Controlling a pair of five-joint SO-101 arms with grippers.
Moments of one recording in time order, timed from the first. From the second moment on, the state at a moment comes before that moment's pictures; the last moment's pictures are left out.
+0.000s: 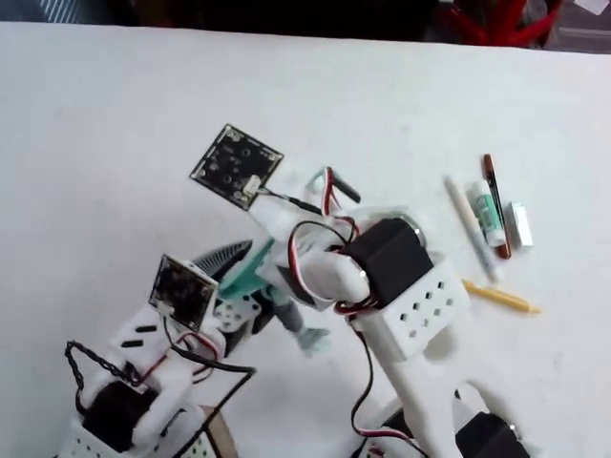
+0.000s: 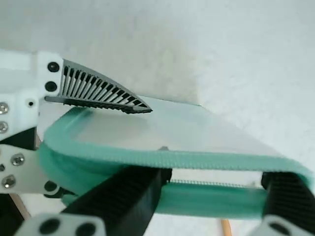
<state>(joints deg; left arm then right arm) 25.9 -104.4 78.8 54.4 -0.4 -43.5 -21.8 -1.7 98.4 23.3</state>
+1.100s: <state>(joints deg) 25.1 -104.5 77.4 52.4 -2.2 -38.5 -8.0 -19.2 95.2 30.8</state>
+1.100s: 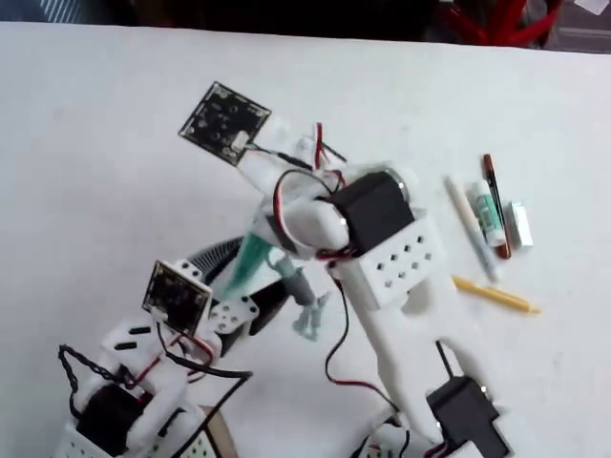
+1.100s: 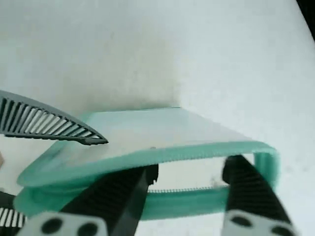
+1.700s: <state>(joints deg) 22.8 -104.4 90.8 29.5 -0.7 -38.2 -8.0 -22.4 95.1 32.0</state>
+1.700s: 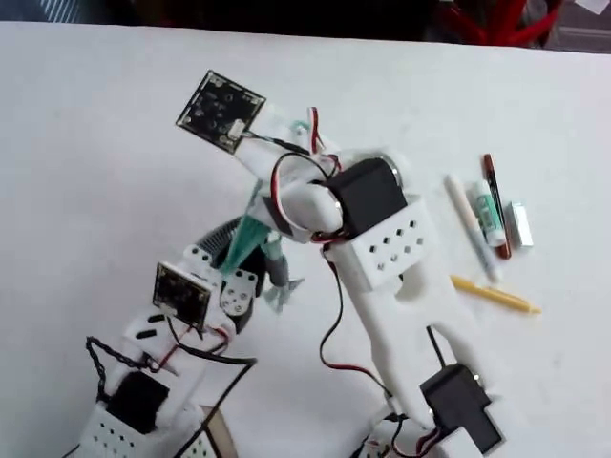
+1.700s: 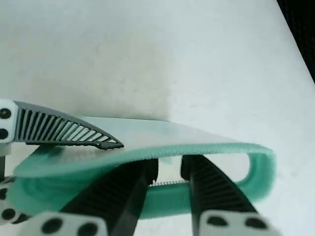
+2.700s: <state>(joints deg) 28.1 -102.9 83.5 36.2 -3.1 14.9 -11.3 -25.2 96.6 33.6</state>
